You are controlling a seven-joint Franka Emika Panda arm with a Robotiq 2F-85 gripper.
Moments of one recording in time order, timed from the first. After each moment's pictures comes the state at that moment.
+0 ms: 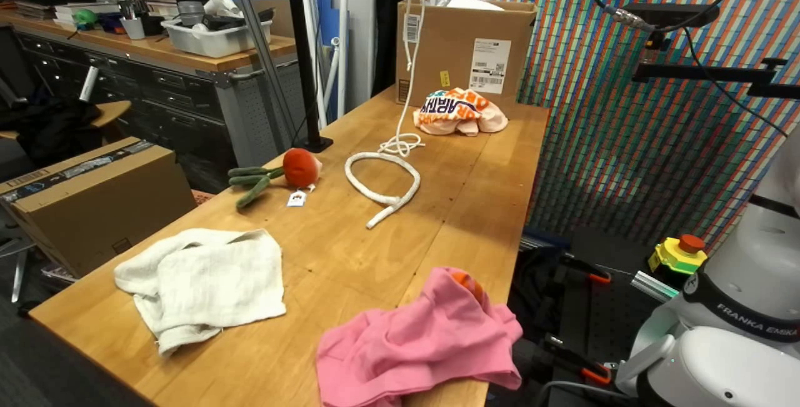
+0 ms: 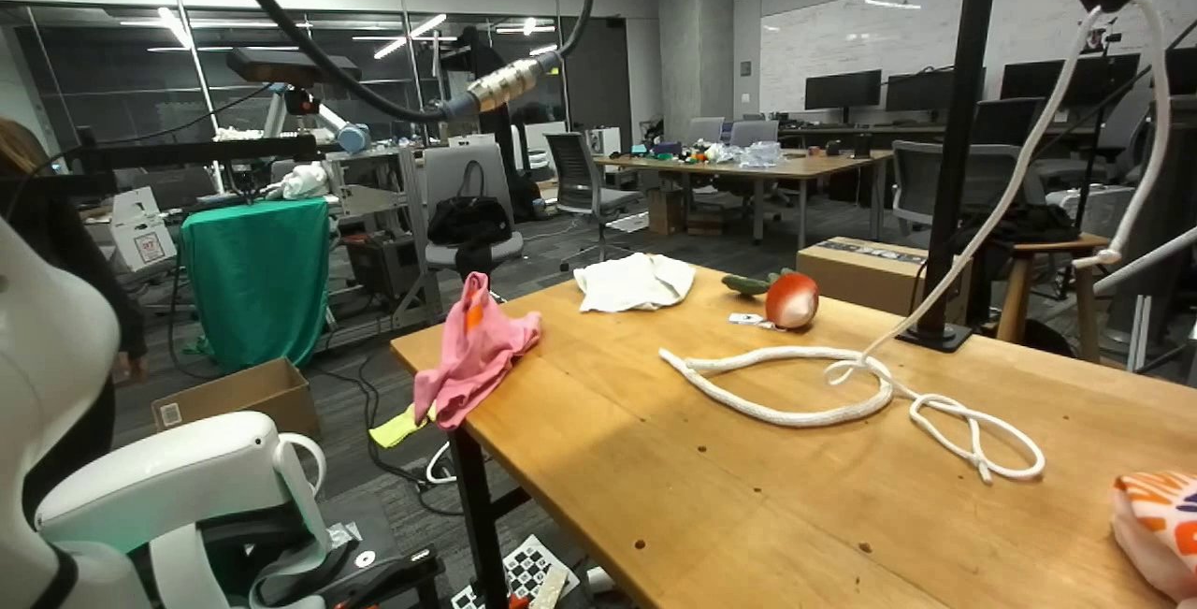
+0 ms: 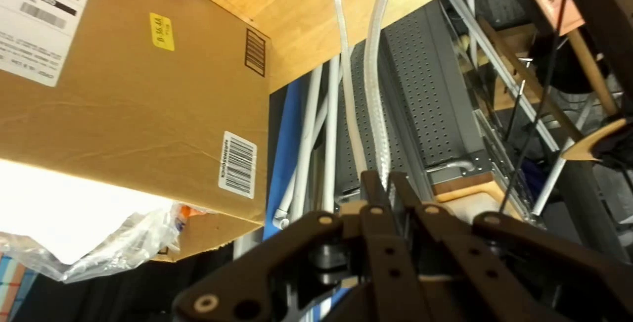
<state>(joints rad) -0.17 -0.04 -0.08 -1.85 -0.38 2.51 0.57</state>
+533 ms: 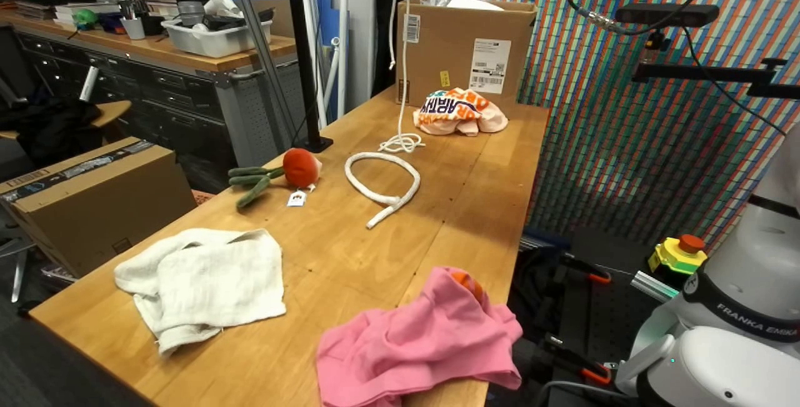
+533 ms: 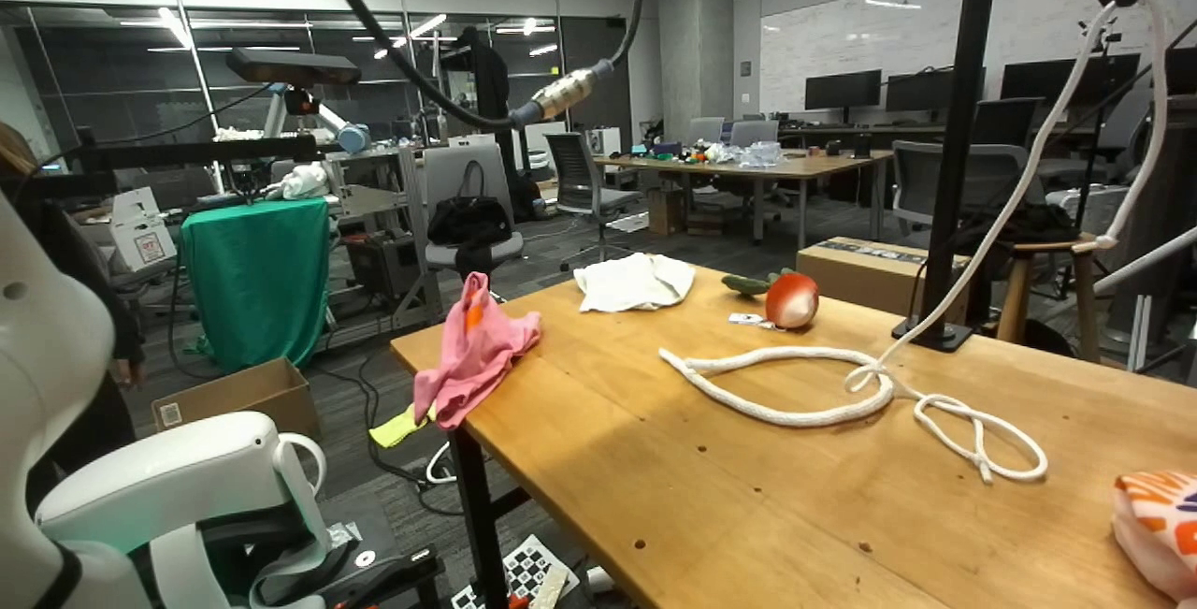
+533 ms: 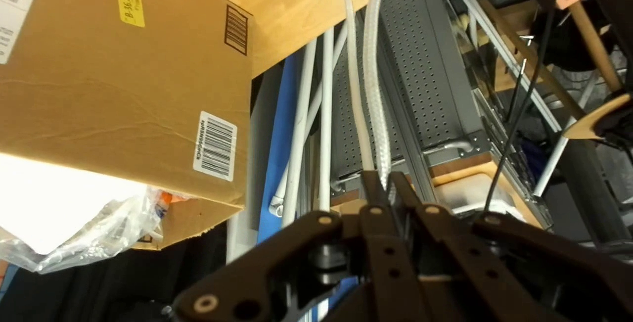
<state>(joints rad) -0.14 0.06 -0.09 -1.73 -0.39 2.52 0.62</state>
